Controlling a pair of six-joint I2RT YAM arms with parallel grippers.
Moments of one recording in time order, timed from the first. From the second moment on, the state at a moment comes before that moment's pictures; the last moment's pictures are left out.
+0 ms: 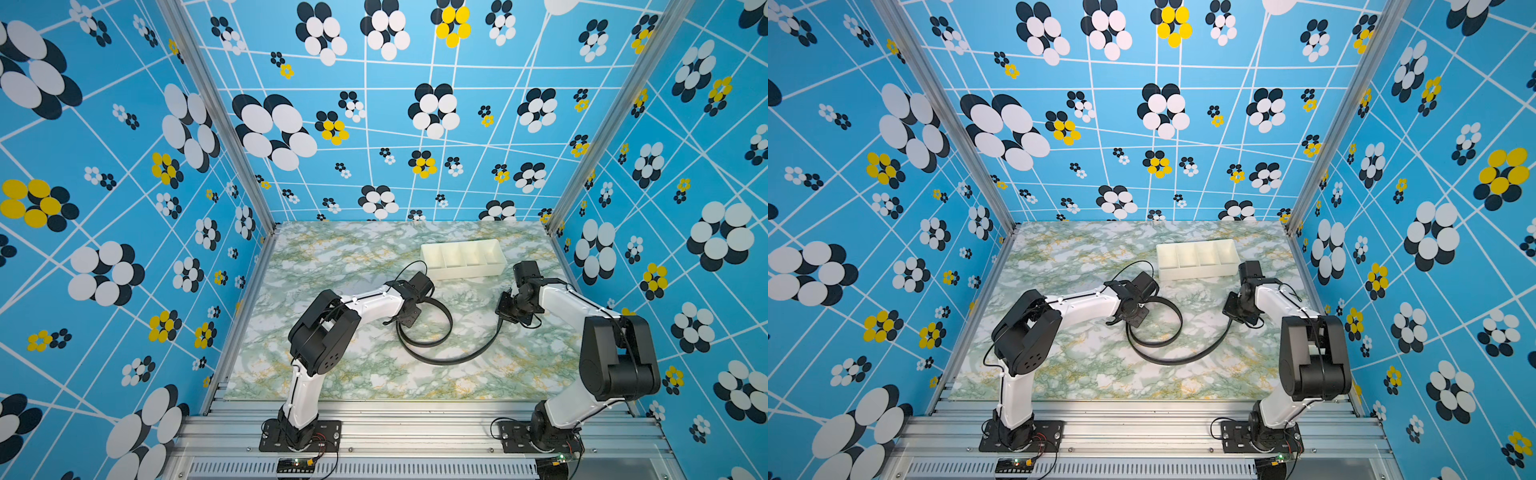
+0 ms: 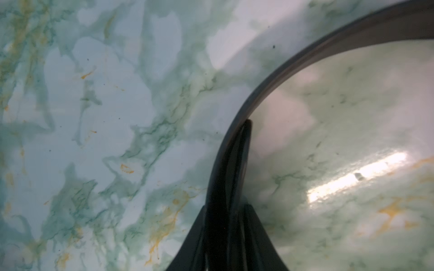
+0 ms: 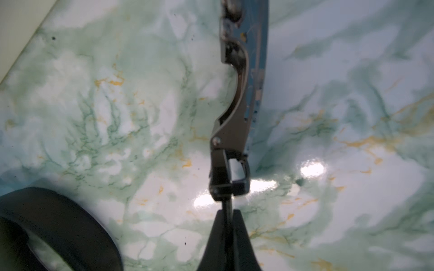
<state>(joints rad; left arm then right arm) -0.77 2.01 1.35 -0.58 -0.26 -0.06 0.04 1.67 1.01 -0.67 -0.10 0.45</state>
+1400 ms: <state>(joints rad) -0.82 1.95 1.17 -0.25 -0.15 -0.10 0.28 1.22 0.62 -0.49 -0.25 0.73</state>
